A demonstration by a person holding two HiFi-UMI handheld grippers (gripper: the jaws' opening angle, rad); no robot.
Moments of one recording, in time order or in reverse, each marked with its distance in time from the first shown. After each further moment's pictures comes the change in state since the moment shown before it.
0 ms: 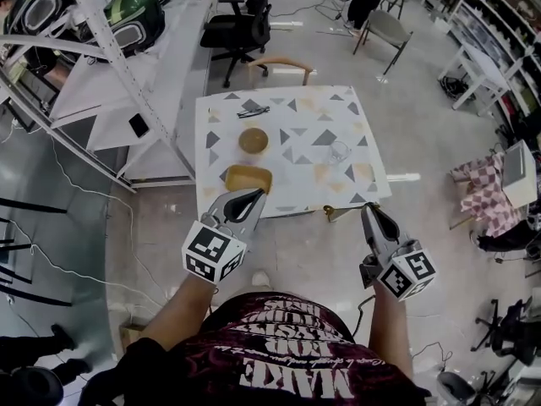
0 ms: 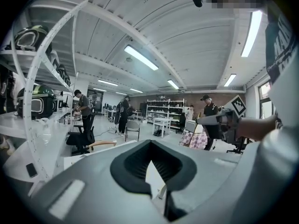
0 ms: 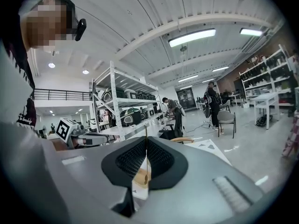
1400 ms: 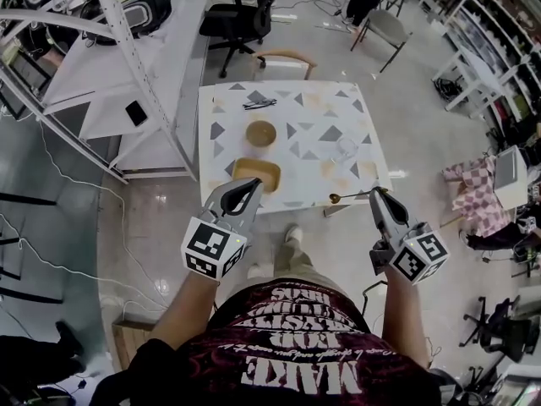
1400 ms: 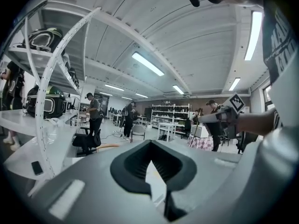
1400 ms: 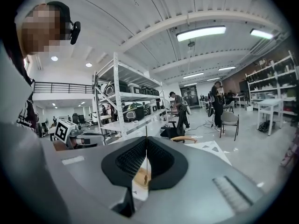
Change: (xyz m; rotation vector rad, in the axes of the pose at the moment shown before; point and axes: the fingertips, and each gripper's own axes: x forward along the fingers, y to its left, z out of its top) left arm -0.032 0.051 -0.008 -0.026 -0.070 0.055; right arm 0.043 0.024 0.011 -0.058 0.064 0.020
